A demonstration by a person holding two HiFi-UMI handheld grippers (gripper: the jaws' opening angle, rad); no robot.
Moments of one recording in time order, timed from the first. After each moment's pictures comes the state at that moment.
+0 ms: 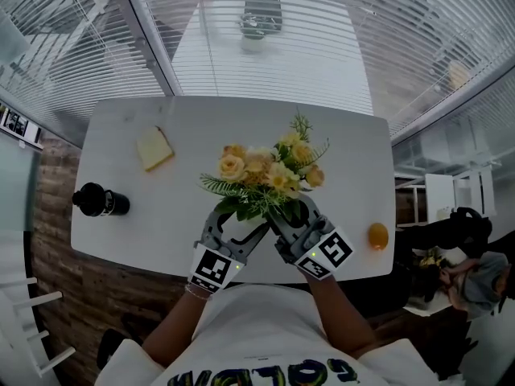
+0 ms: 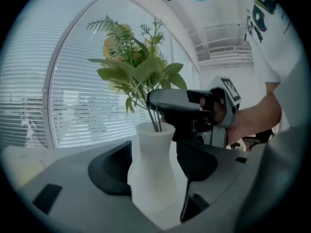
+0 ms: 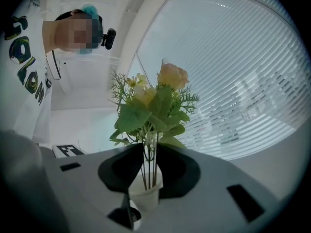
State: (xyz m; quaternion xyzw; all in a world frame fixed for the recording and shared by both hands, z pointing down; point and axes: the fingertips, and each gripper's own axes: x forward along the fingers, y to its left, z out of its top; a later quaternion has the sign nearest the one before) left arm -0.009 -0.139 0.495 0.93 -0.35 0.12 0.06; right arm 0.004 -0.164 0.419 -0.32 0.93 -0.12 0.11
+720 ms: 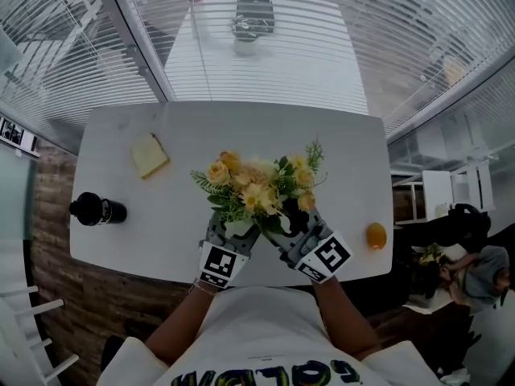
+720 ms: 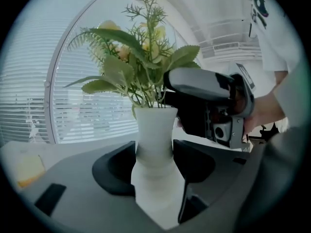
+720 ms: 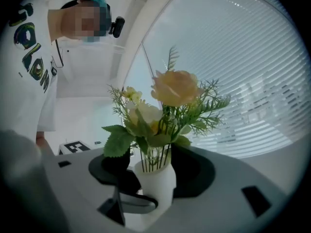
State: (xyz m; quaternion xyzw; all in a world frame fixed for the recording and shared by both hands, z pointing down) left arm -0.001 -0.160 0.525 0.92 -0.37 0.13 0.06; right arm 0.006 -0.158 0.436 -0.32 0.94 -0.09 0.05
